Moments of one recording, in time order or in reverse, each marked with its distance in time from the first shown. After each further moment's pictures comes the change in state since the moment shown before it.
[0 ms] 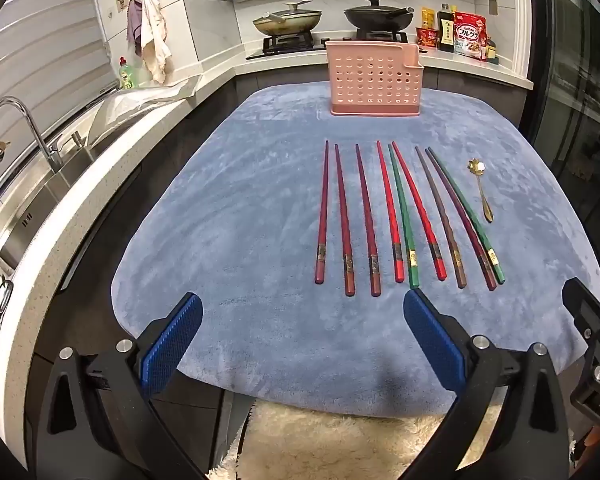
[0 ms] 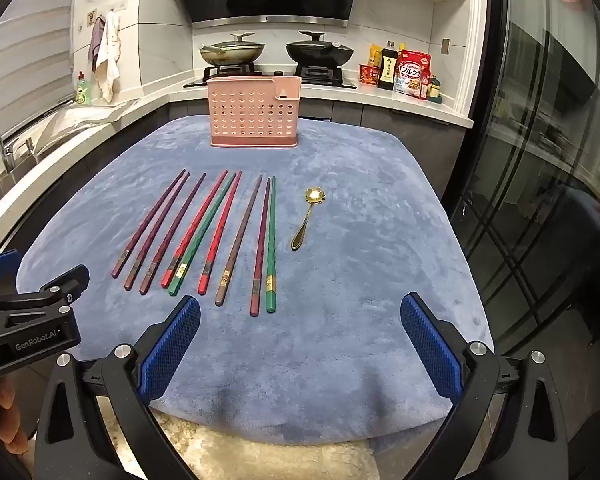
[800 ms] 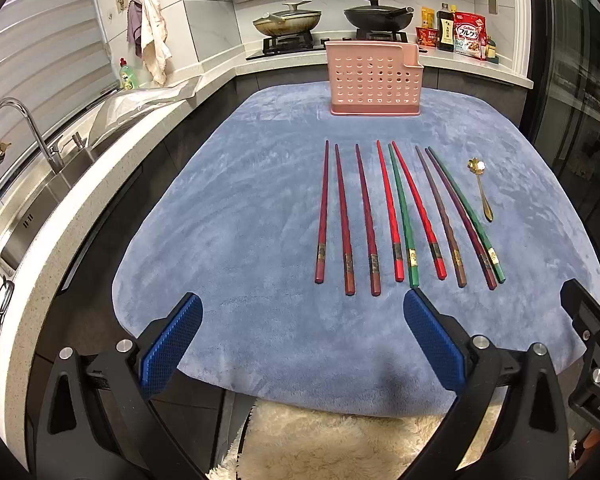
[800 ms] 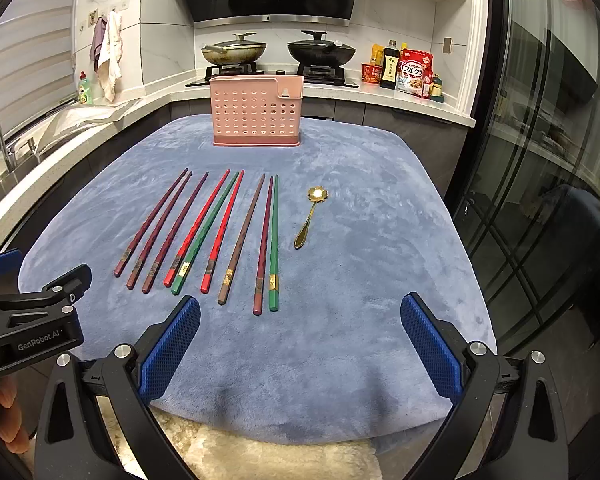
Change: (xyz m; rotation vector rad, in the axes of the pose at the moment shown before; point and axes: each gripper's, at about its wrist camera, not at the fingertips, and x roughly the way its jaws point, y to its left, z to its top) left arm -0.003 0.000 0.002 0.001 0.001 0.000; right arm -0.001 0.001 0.000 0.002 0.006 0.002
